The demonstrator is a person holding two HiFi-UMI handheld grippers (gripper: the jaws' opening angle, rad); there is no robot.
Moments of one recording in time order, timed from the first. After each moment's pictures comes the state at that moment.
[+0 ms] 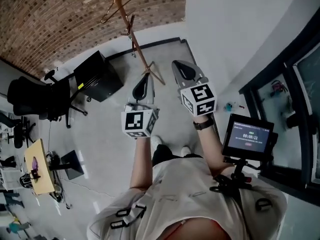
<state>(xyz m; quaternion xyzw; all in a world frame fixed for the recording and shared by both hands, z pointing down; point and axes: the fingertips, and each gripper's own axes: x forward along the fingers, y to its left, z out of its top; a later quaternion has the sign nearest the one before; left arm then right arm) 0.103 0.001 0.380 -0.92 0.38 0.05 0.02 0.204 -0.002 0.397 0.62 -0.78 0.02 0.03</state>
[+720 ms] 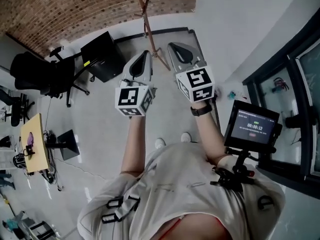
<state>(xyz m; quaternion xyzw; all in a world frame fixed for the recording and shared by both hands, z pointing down) 0.015 0.036 0.356 -0.92 0.38 0.06 0.01 0.091 0.039 0.365 0.59 -0.81 -0.03 0.04</state>
